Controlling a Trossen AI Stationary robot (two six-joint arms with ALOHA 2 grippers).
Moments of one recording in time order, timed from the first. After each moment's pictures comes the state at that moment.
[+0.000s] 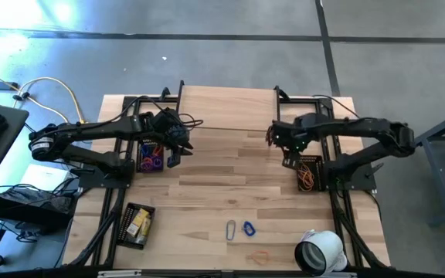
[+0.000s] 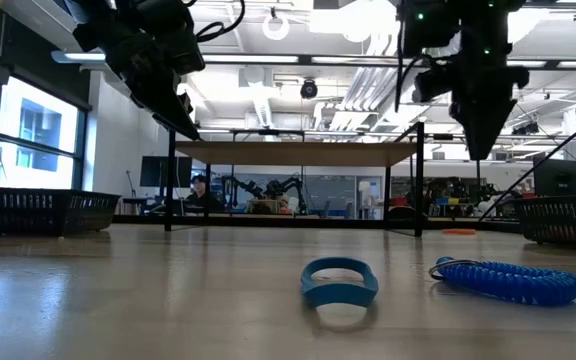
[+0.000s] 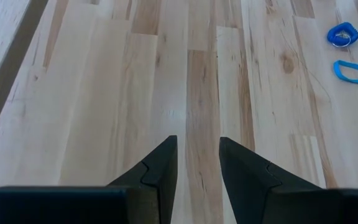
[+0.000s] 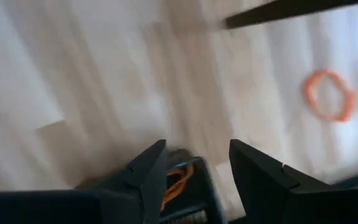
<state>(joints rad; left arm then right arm) 0.35 1.14 0.80 -0.46 0.30 0.16 -0.25 1.34 1.02 -1.18 0.11 0.10</state>
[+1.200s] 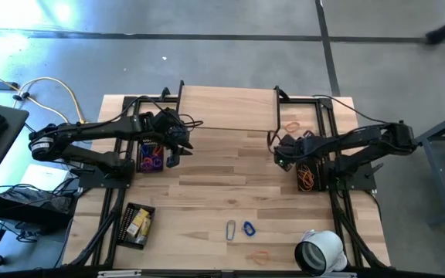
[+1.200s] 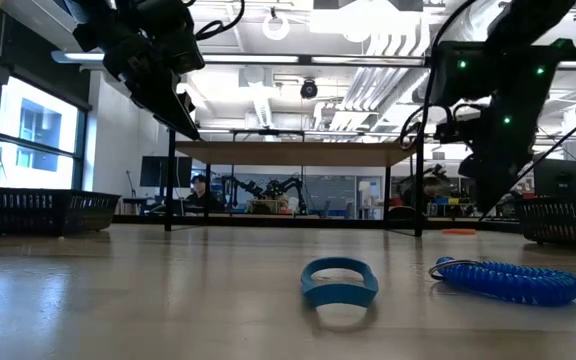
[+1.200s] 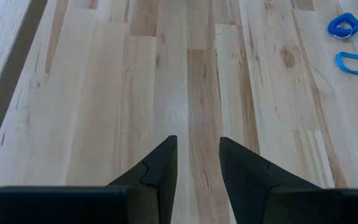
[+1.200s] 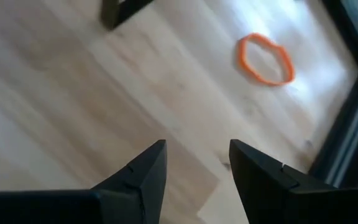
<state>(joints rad) 0.35 1.14 0.80 -0.46 0.30 0.21 -0.09 1.34 0.64 -0.83 0.57 0.66</state>
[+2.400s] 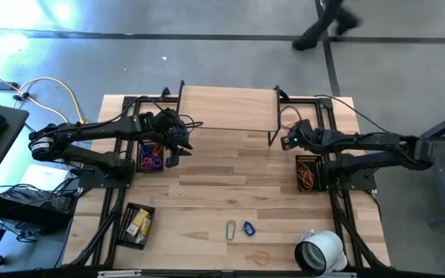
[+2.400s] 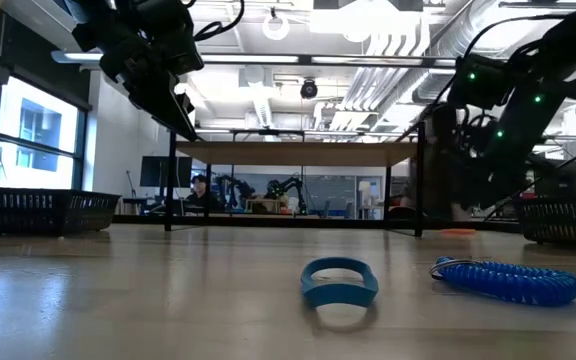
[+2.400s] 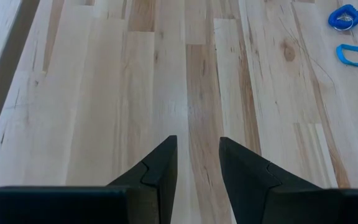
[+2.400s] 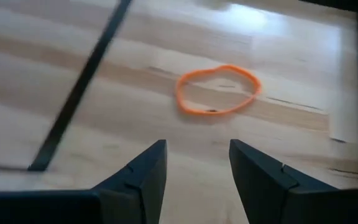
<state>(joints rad) 0.35 1.14 0.80 -0.47 0.30 0.23 -0.44 1.09 0.39 -0.38 0.52 0.77</state>
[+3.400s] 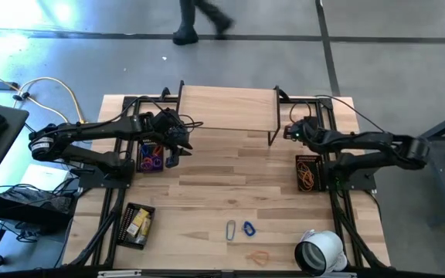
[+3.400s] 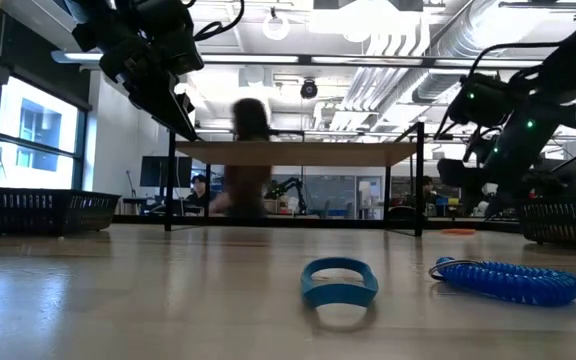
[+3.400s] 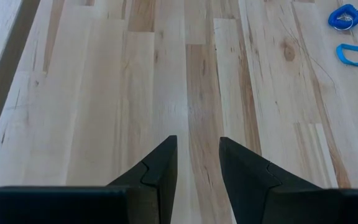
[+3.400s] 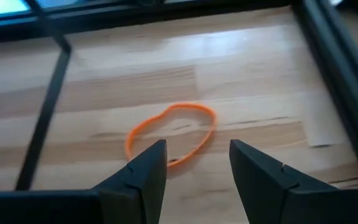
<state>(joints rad) 0.35 1.14 0.80 -0.47 0.30 0.24 -0.57 1.16 0.30 -0.12 0.62 0.94</state>
